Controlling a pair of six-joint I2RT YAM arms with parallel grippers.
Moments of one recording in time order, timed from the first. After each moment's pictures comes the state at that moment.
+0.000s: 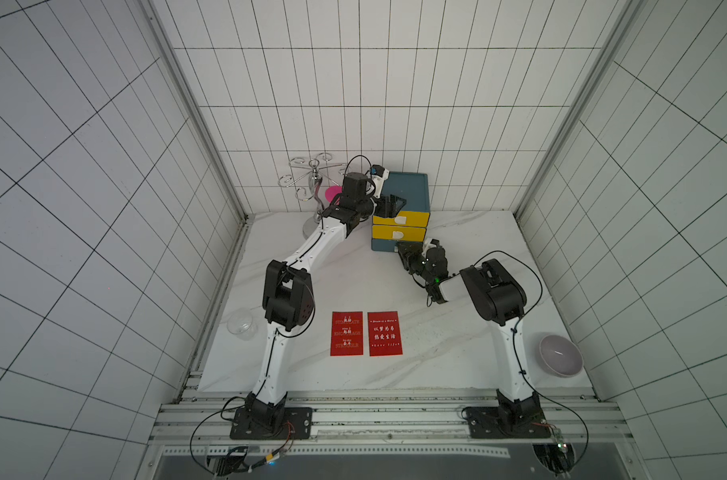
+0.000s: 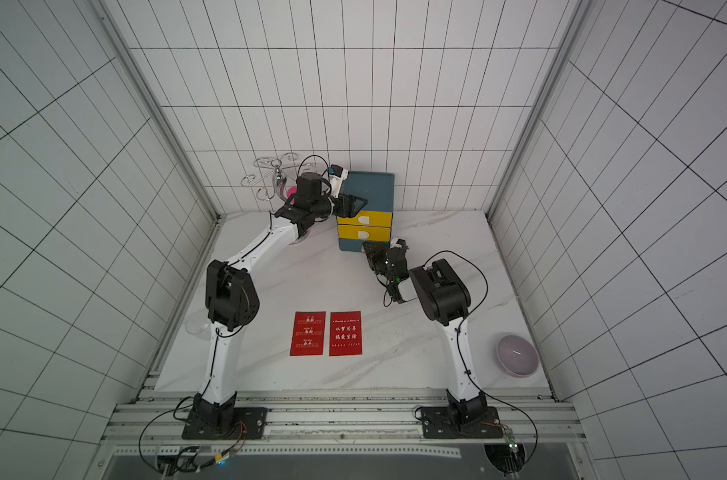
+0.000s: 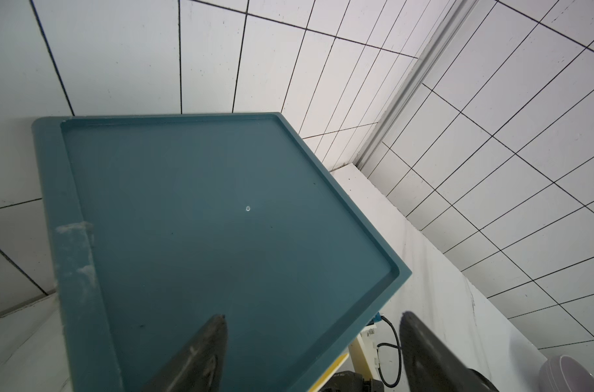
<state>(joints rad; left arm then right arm) -0.43 2.26 2.16 -0.24 0.48 -0.24 0.38 2.32 1.15 1.03 -0.22 1.41</state>
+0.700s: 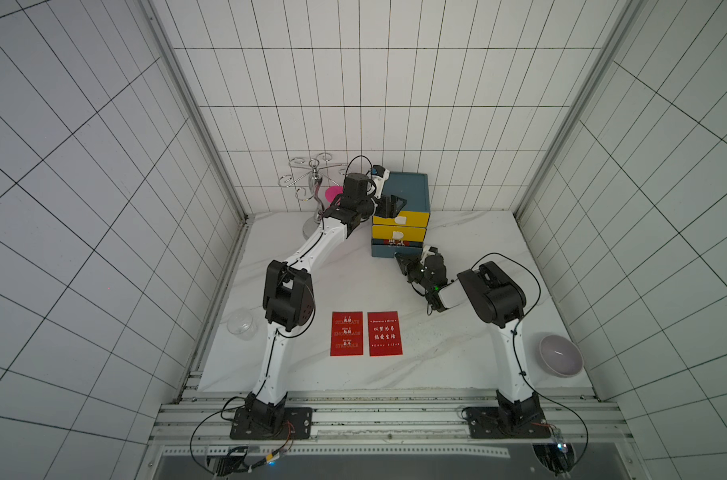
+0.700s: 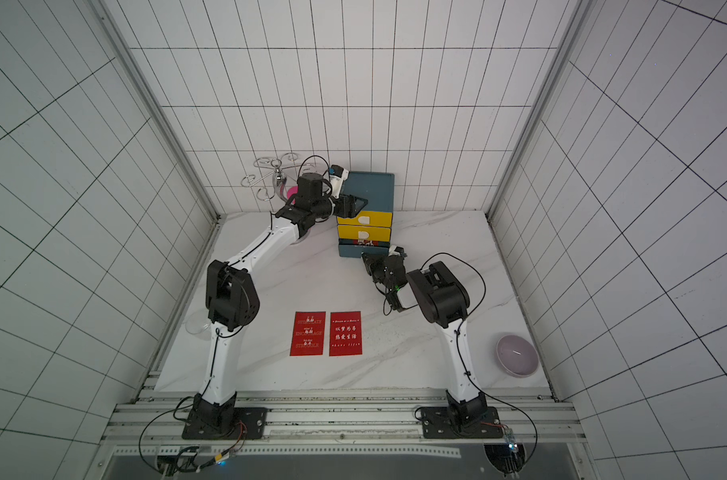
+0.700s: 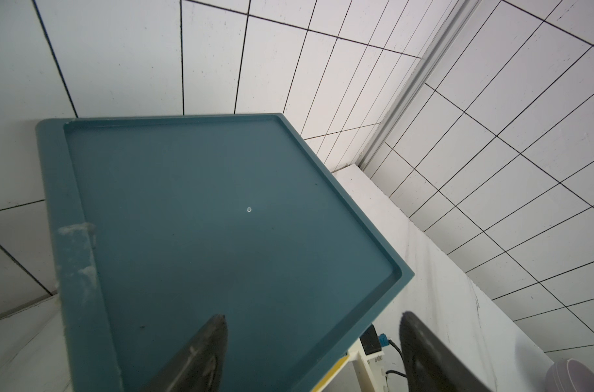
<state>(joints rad) -0.43 2.26 2.15 -0.23 0.46 -0.23 0.42 2.25 1.00 1.09 -0.21 1.43</state>
